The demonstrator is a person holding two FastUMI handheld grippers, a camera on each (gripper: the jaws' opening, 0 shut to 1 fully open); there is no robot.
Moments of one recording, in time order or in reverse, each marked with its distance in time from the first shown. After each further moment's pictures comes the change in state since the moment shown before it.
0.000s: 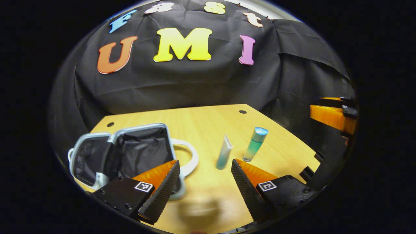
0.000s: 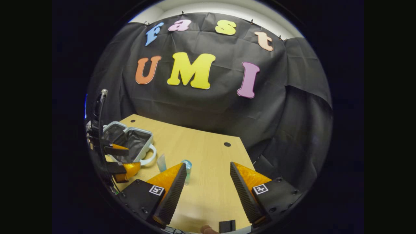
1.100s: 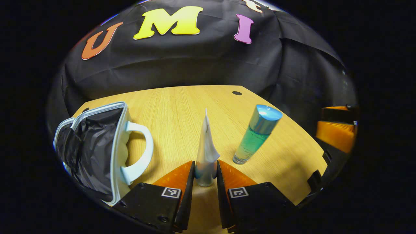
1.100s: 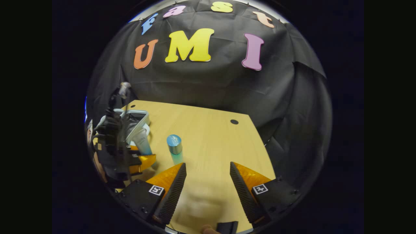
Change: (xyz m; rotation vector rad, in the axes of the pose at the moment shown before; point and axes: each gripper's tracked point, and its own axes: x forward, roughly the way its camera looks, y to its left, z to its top) left arm 0.075 -0.044 -0.036 -0.016 0.140 -0.046; right arm 0.077 0.005 -0.079 0.068 0.178 0.108
